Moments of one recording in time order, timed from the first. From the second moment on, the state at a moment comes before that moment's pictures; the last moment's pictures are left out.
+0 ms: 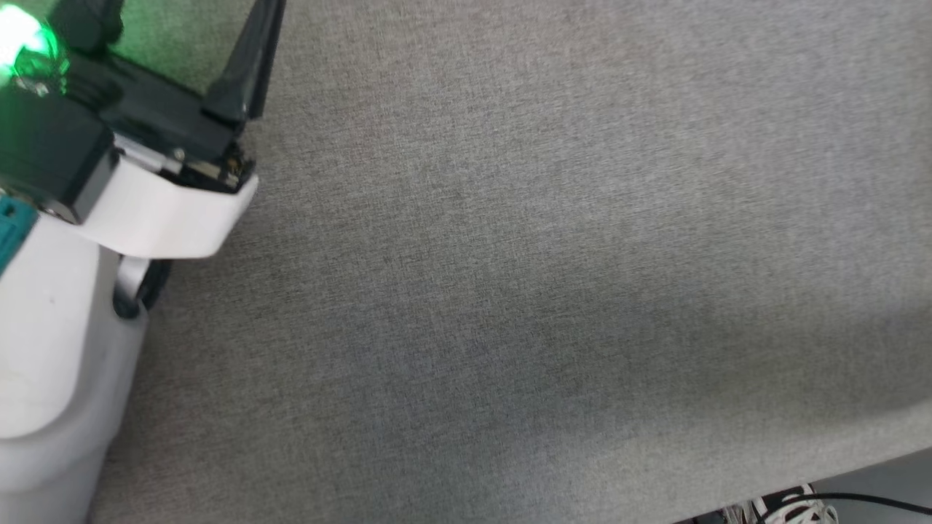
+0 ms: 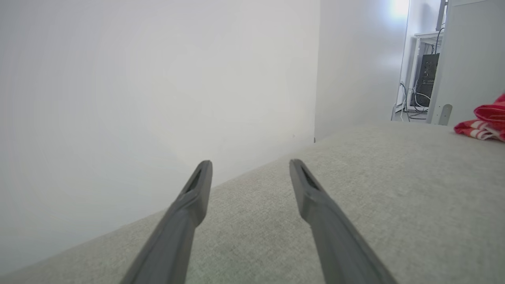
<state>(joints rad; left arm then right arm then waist) -0.77 0.45 -0.30 -0.04 -0.18 -0.13 -0.26 -0.72 -0.69 -0.31 0.63 0.55 0.13 0.17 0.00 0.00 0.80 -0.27</state>
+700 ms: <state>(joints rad) -0.74 0.44 -0.28 -0.01 -0.19 -0.13 -0.26 -0.94 -0.69 -0.14 0.95 0.35 0.13 -0.05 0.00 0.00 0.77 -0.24</state>
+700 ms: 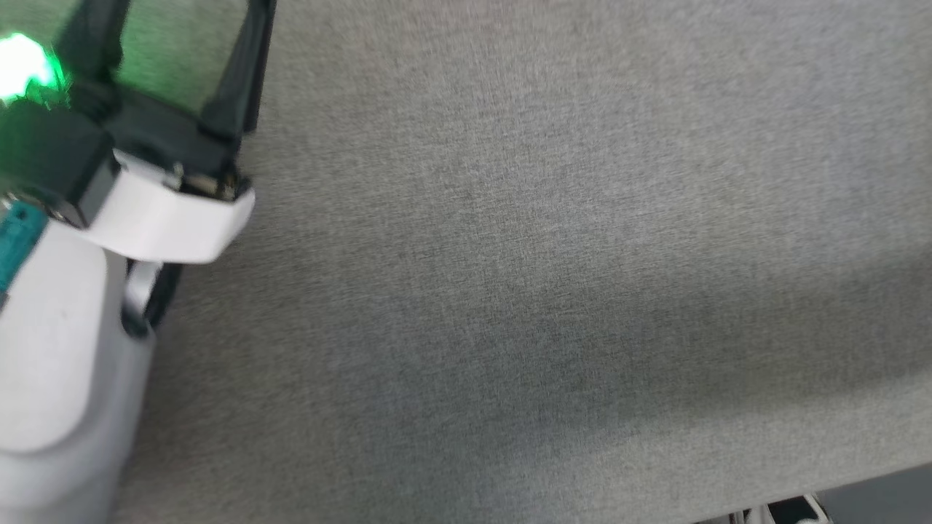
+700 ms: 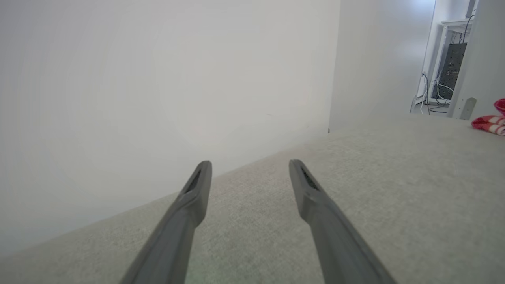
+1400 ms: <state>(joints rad) -0.26 0.20 -0.07 0.09 -0.19 -0.13 -0.26 -0.63 -0.55 0.16 0.62 0.44 0.13 -0.13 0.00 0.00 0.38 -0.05</state>
